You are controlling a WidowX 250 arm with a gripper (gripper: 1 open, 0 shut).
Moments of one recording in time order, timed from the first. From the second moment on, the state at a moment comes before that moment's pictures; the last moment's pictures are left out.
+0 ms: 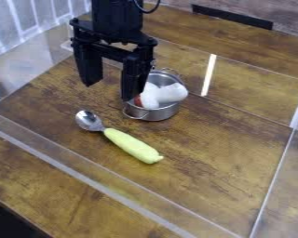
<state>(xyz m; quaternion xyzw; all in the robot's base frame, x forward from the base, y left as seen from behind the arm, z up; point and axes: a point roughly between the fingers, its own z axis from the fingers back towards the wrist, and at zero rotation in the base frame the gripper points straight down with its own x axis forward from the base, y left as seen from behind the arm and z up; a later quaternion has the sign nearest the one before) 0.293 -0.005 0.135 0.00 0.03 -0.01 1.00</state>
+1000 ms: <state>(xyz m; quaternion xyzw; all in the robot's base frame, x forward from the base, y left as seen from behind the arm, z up) 0.289 -0.043 0.058 0.00 0.06 0.11 0.99</state>
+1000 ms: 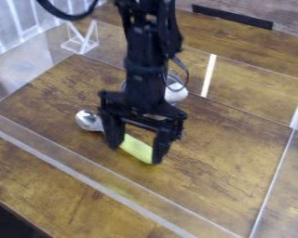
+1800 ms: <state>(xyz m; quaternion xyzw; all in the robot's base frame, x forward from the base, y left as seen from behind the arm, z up) 0.293 -0.028 0.054 -0.04 0.05 0.43 0.90</state>
